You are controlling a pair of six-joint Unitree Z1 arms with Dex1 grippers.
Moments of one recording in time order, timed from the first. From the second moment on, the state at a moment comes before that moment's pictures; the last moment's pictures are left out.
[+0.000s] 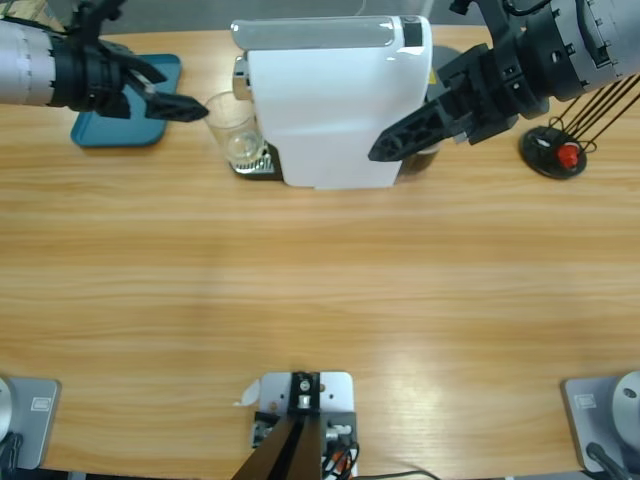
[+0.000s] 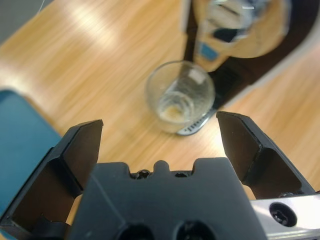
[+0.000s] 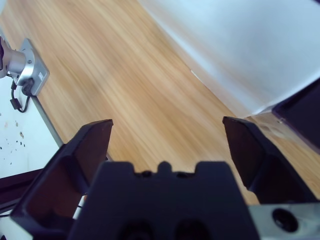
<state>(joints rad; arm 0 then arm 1) -0.45 1.61 -0.93 0.07 -0.22 0.19 0.55 1.62 -1.25 0.65 0.49 -0.04</state>
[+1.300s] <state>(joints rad) -0.44 1.79 -1.00 0.07 -0.12 -0.11 0.55 1.61 -1.22 0.65 0.49 -0.04</state>
